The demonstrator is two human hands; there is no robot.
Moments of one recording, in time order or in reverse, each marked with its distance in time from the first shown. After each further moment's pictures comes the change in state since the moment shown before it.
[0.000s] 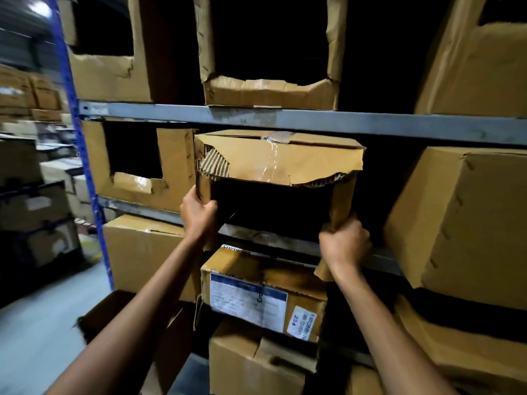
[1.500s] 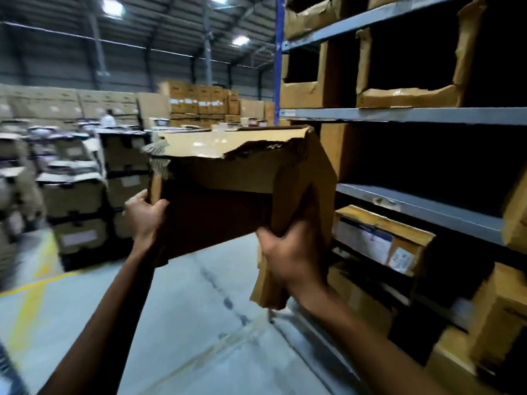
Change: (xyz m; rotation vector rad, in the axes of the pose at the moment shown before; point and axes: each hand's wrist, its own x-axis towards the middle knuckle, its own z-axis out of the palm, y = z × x) left_hand -0.344 0.133 -0.435 0.449 0.753 0.001; right_hand -0.376 -0.098 -0.174 0.492 -0.742 -0.459
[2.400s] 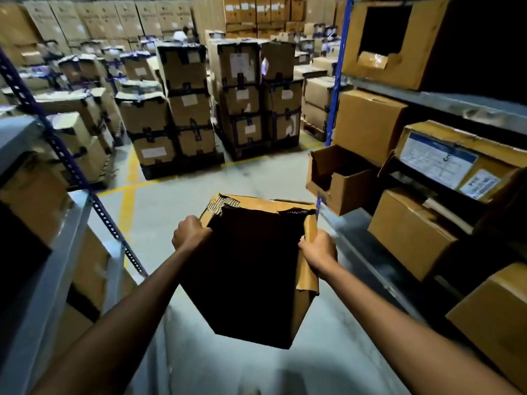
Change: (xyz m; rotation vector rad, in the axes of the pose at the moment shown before) left_hand -0.162 -0.152 -0.069 0.880 -0.400 -0.580; right_hand -0.113 0.193 0.061 -0.200 -0.582 0.657
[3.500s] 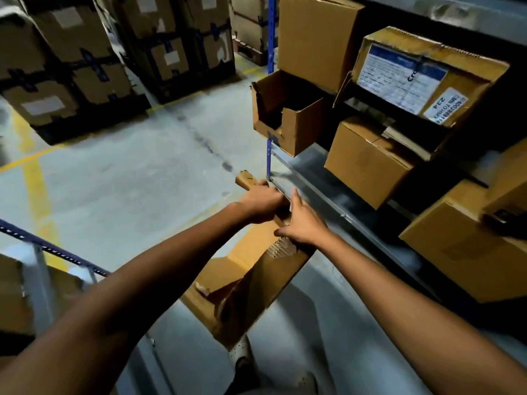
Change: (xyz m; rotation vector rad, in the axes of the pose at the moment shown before) left_hand -0.037 0.157 0.170 0.743 -0.383 1.575; right_hand 0.066 0.064 -0.007 -0.468 -0.169 -0.052
